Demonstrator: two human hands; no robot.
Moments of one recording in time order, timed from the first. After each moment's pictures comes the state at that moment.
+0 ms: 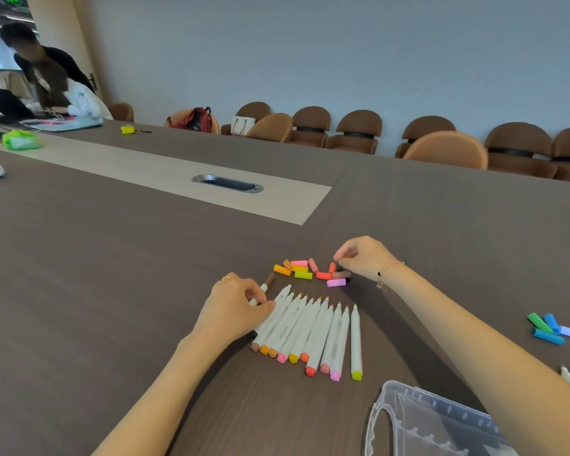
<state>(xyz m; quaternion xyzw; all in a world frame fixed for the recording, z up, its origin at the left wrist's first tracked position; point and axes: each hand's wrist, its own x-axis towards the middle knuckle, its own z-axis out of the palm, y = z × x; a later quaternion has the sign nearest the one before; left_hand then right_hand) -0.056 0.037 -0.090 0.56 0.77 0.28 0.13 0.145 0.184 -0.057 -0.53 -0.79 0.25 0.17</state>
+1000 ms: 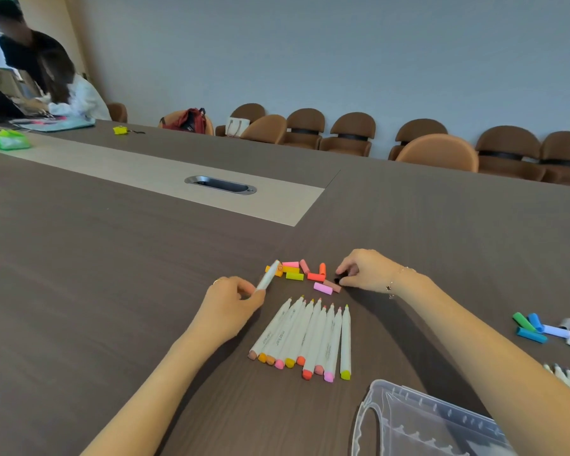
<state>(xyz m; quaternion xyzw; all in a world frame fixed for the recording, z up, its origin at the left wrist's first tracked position) -0.049 0.036 -0.083 0.52 0.75 0.34 0.22 0.174 0.193 -0.064 -0.47 -0.87 0.16 0.01</state>
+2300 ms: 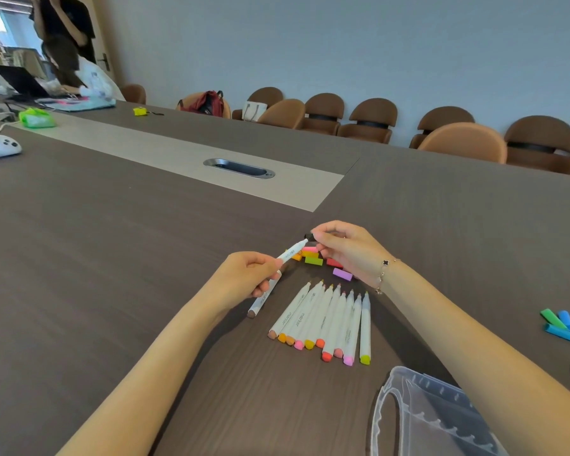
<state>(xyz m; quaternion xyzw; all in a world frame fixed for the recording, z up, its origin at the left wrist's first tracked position) -0.052 0.023 -0.054 0.45 0.67 0.43 0.40 0.110 0.145 -0.056 -0.38 -0.66 0.56 0.32</state>
